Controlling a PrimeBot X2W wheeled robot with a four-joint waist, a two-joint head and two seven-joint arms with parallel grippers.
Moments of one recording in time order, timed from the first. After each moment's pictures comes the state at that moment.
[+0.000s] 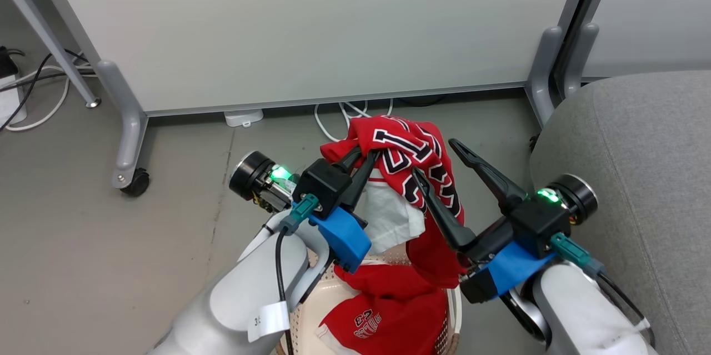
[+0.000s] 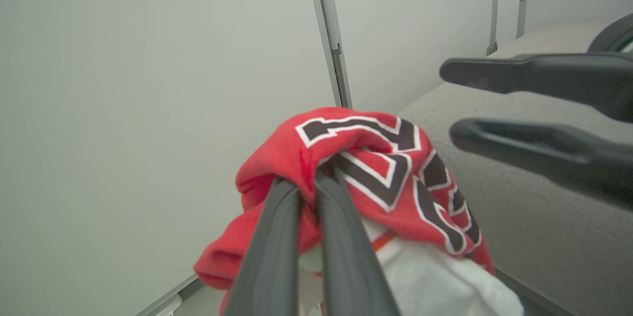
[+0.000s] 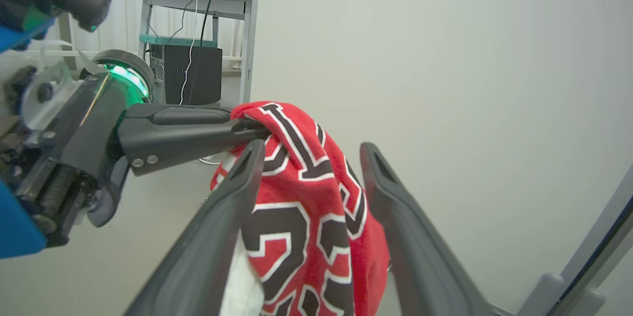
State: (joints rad) left arm -0.66 0.13 -0.85 0.59 -0.41 -0.04 -0.26; right arm -0.37 -0.18 0.42 0.23 0.13 0.13 -0.26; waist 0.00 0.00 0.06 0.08
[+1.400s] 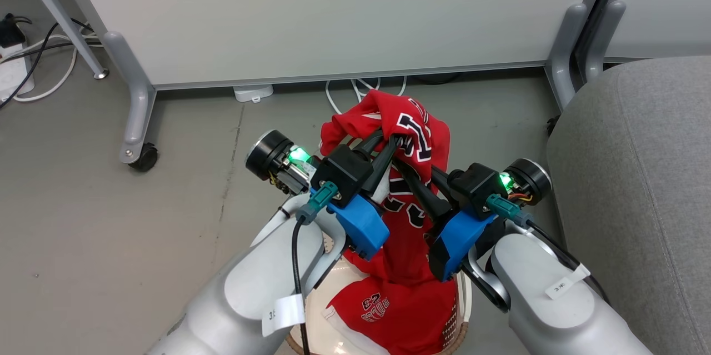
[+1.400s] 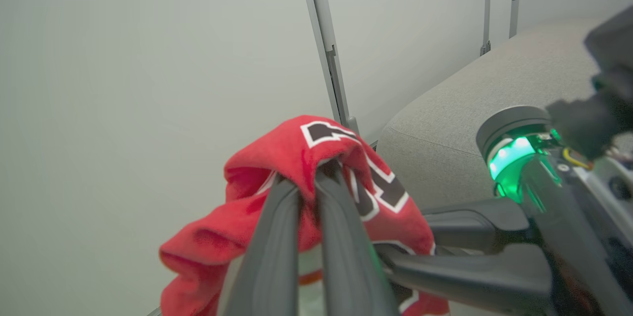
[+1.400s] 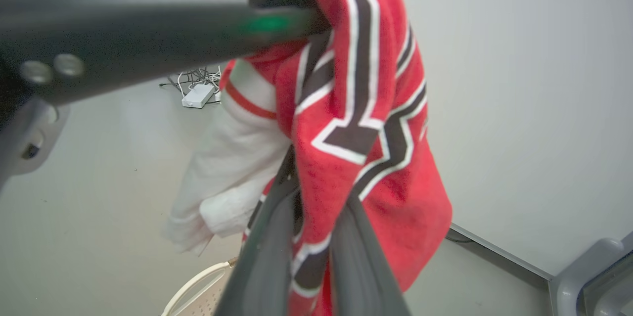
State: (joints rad) left arm -0.70 0.09 -0.83 0.58 -0.36 -0.07 -0.26; right arm -0.61 -0.10 0.58 0.64 0.18 0.13 -0.26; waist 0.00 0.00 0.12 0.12
